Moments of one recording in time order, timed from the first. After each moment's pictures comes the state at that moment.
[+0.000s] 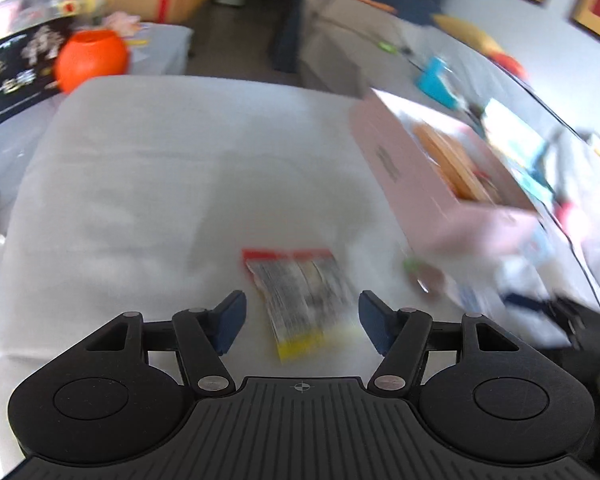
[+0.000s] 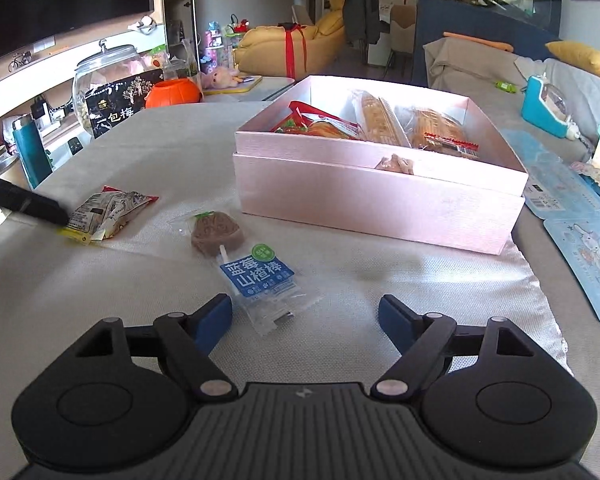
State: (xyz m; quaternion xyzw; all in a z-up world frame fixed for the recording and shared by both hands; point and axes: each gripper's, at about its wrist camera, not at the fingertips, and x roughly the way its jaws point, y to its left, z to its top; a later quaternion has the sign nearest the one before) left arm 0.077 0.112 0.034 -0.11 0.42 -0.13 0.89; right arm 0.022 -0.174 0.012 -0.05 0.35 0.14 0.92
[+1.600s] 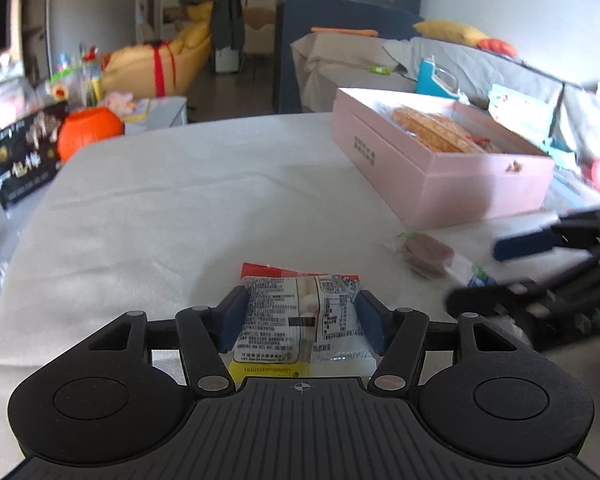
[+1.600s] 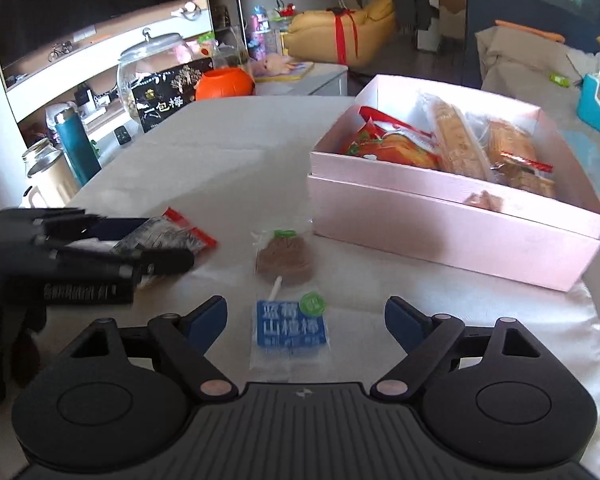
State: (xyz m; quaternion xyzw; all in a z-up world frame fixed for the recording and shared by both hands) left arm 0.041 0.046 0.005 0.02 0.33 -0.10 0.94; right arm 0.051 -0.142 0.023 -0.04 0.38 0.22 0.90
